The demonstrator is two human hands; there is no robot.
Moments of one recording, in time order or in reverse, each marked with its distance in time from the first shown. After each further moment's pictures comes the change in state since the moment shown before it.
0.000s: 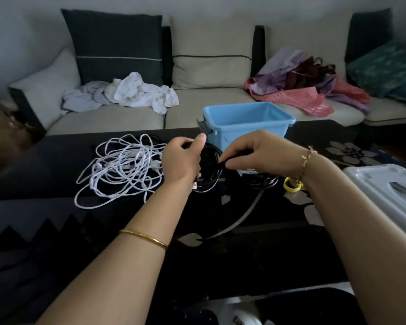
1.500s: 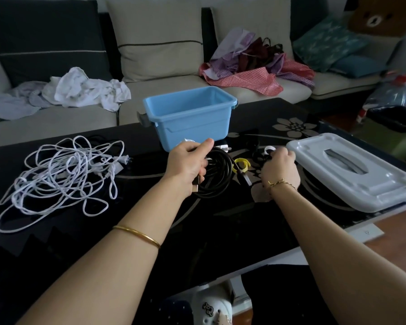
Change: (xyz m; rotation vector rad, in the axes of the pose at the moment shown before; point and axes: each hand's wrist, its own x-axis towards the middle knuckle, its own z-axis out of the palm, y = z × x) left_hand -0.041 -0.007 0.100 -0.105 -0.426 -0.189; right_hand -0.063 0.158 0.003 -0.182 0.789 0.923
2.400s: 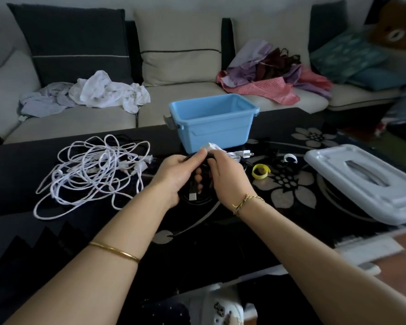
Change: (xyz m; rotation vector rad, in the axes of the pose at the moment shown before) left_hand -0.024 0.008 -0.063 -0.066 -0.014 -0.074; right_hand -0.099 -0.093 0.020 0.286 -0.281 -0.695
